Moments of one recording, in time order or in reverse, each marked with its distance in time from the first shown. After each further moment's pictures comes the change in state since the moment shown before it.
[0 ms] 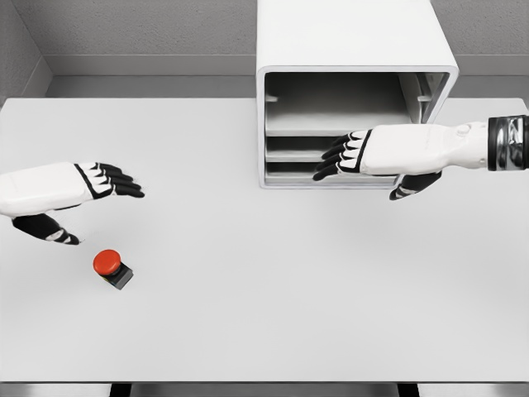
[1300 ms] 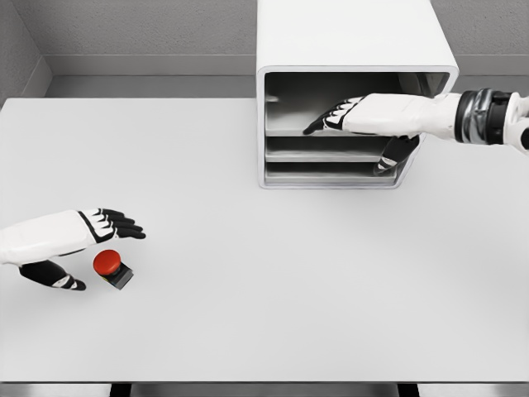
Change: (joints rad) left arm 0.262 0.026 0.031 -0.040 -0.023 0.001 0.176; right arm -0.067 0.098 0.040 0.041 -0.006 0.341 0.000
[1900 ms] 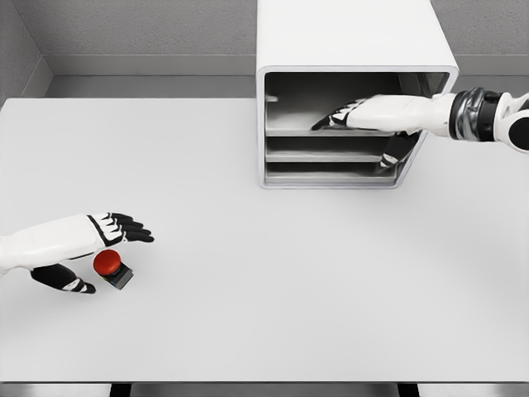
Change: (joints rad) left arm -0.005 -0.049 -0.010 0.015 -0.017 0.000 -0.006; right arm -0.006 0.049 0.018 0.128 0.010 0.000 0.000
